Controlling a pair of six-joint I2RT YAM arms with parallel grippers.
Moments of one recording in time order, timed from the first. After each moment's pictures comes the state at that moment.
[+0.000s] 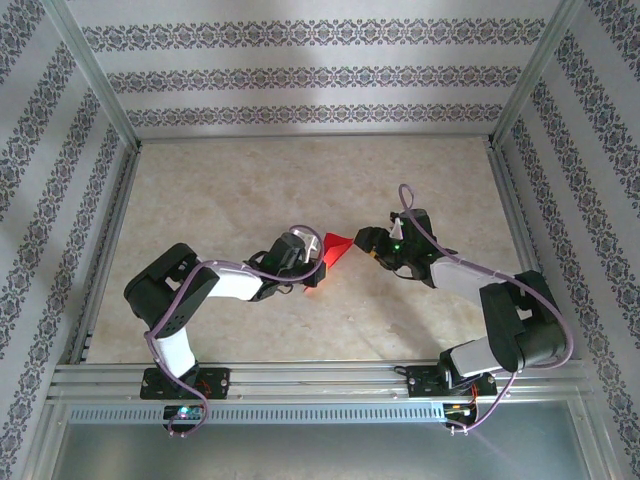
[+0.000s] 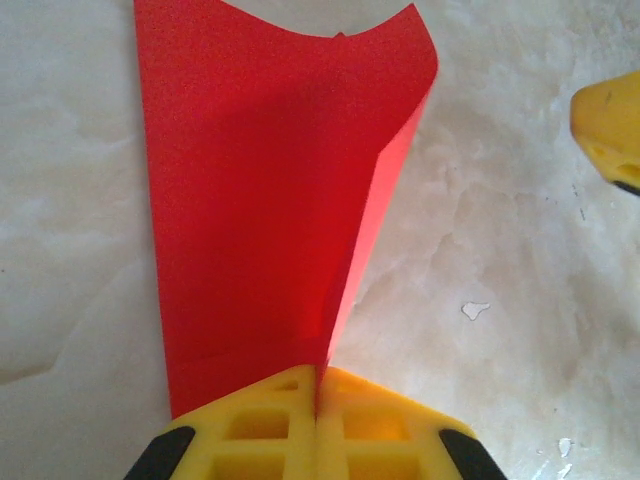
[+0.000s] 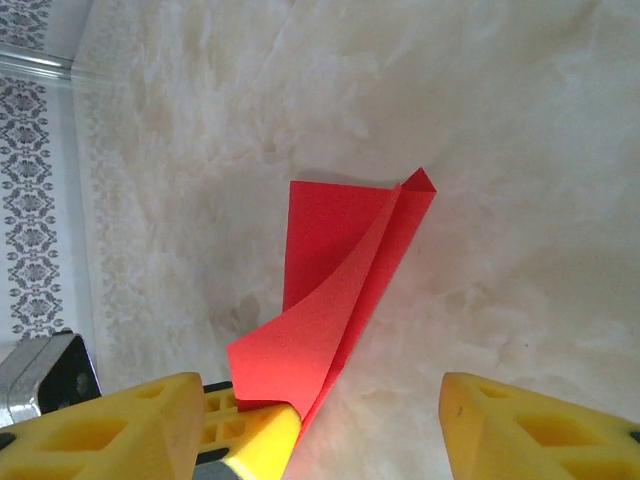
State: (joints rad) left arm -0.70 1.78 0.72 0.38 0.22 -0.57; right arm 0.31 1.45 0.60 0.13 -0.47 0.90
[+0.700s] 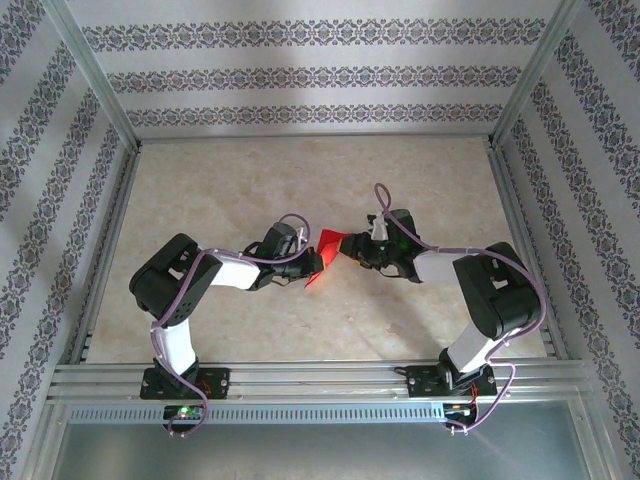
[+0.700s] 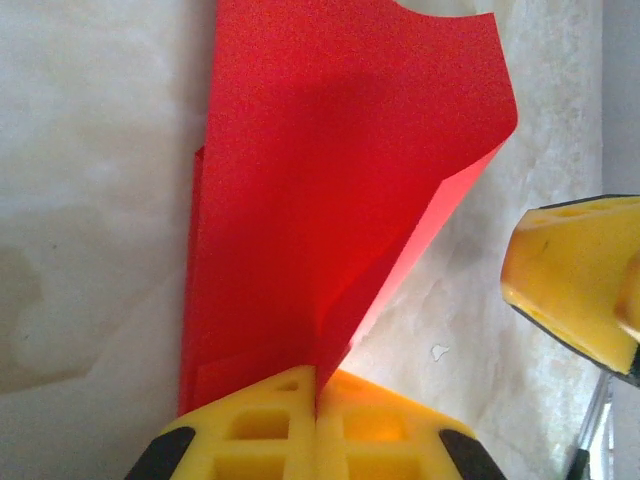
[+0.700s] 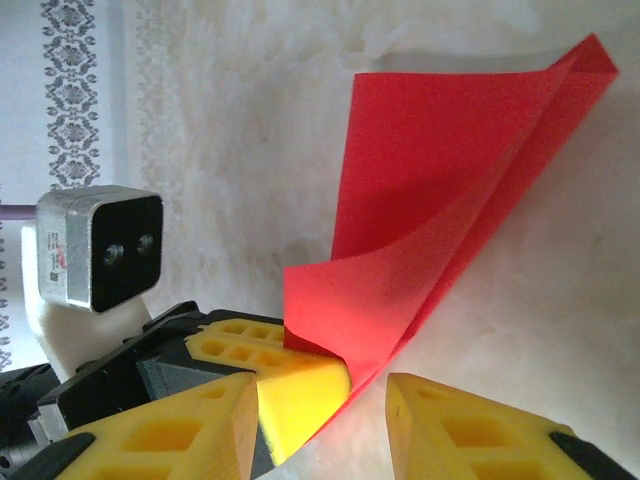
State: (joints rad) left arm -0.60 1.84 0.76 0.37 0.42 -0.88; right arm 0.37 1.66 0.64 0.34 -0.66 0.87
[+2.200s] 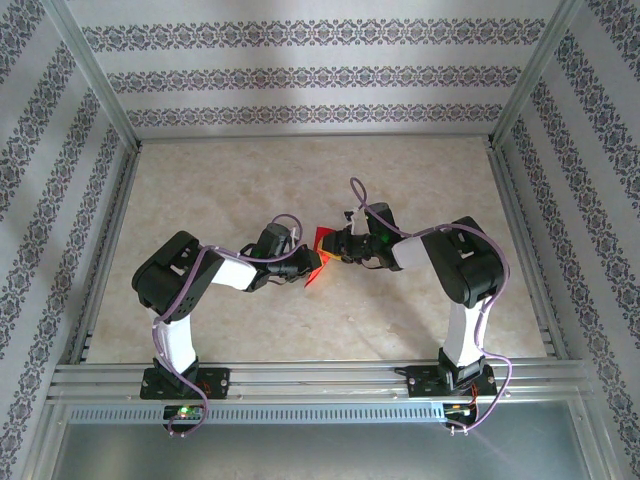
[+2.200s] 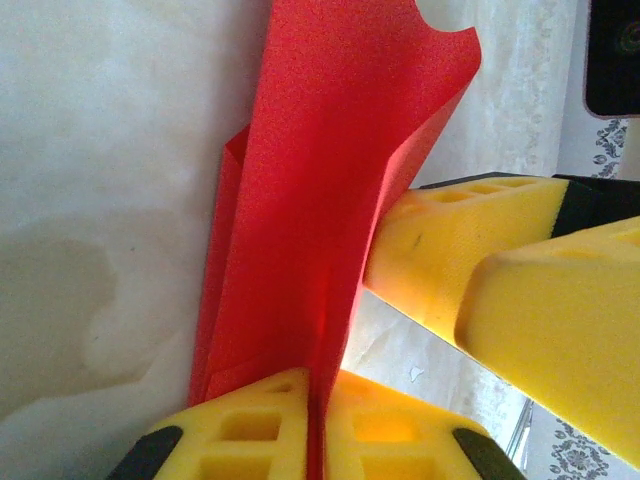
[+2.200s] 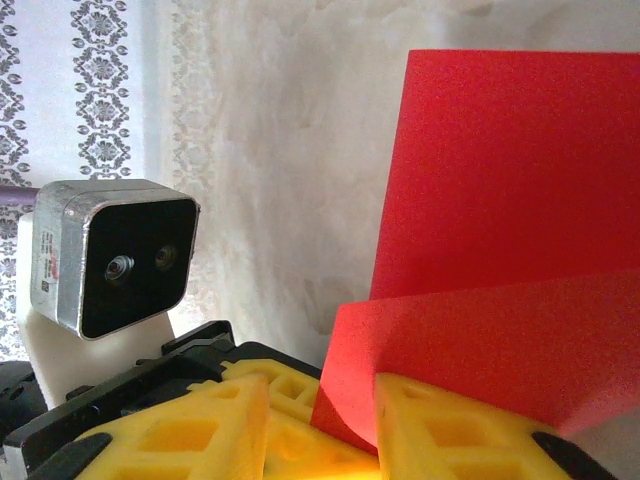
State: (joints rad) left arm -0.56 1.87 0.72 0.49 0.47 -1.03; right arm 0.42 1.93 0.81 0.45 -0.80 0.86
